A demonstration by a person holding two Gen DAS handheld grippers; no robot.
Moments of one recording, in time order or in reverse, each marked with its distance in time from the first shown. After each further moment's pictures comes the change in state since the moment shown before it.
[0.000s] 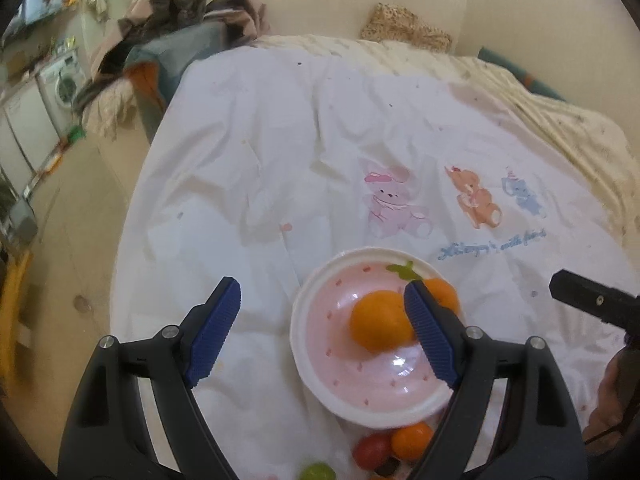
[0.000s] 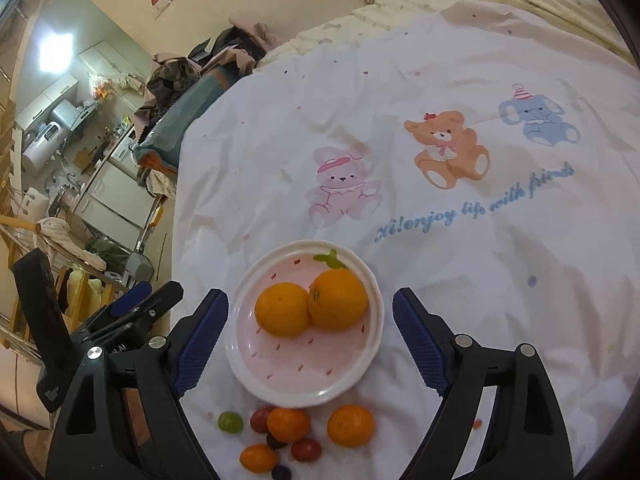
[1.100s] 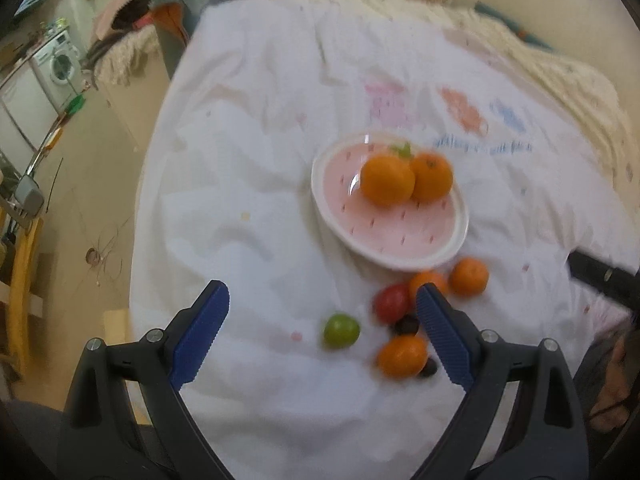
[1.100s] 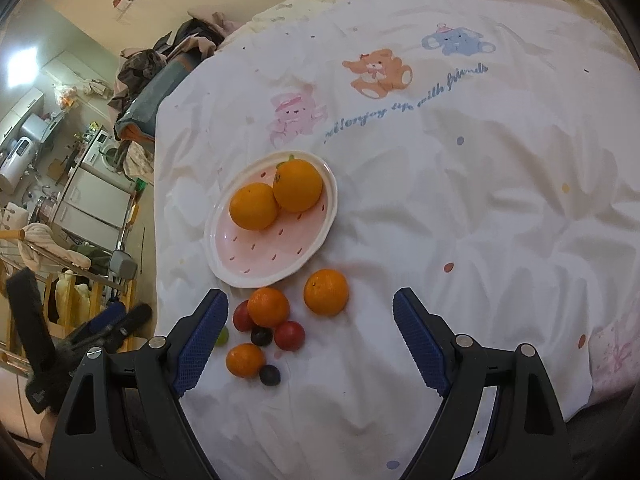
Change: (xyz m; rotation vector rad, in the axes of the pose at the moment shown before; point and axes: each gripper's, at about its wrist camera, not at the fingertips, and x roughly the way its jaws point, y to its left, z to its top) left arm -0.047 0.010 -0.093 0.068 0.203 0.038; right arm -0.050 -0.009 -0.102 0.128 0.067 -0.095
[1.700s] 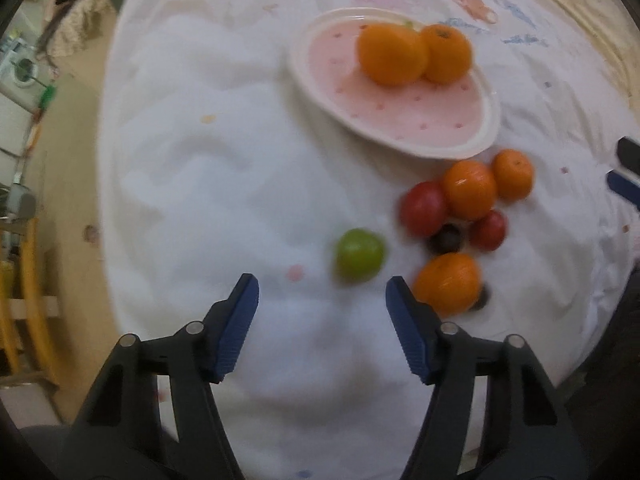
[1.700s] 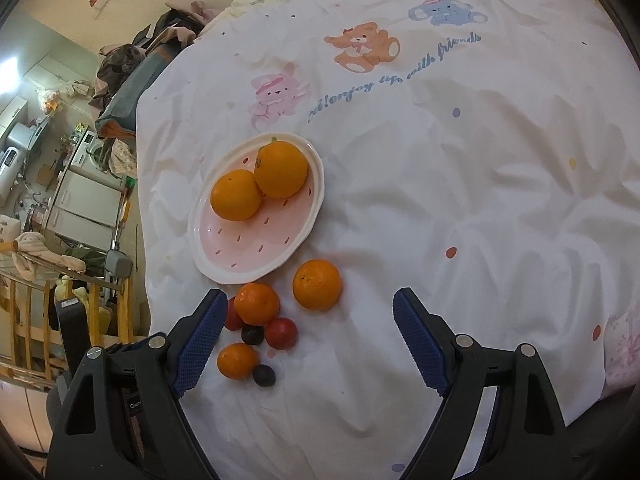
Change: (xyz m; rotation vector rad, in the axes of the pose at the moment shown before) left arm 0.063 -0.010 -0.024 0.109 0.278 -0.024; right arm 0.023 -0.009 0.003 0.059 0.066 -0.019
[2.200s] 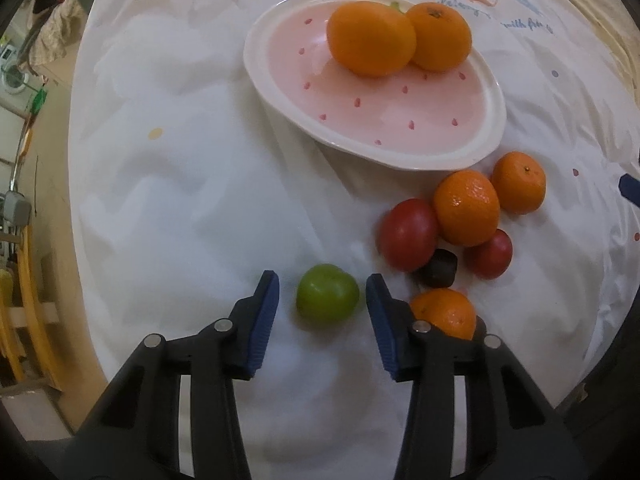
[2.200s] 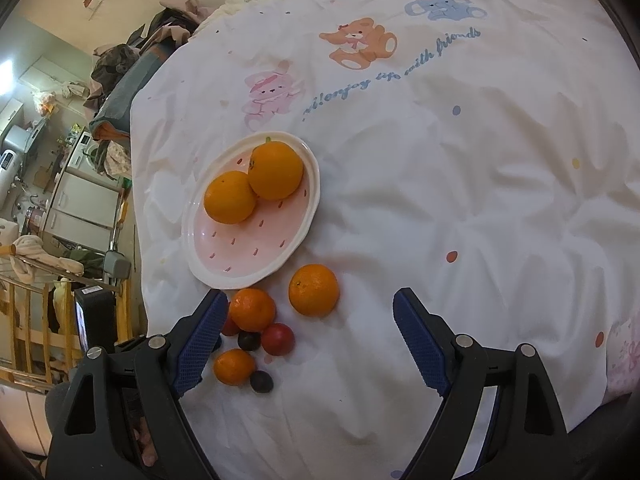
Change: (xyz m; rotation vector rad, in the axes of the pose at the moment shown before) left arm 0.029 -0.025 0.017 0.033 0.037 0.037; right arm 0.005 -0.003 0.005 0.008 0.005 -0.006
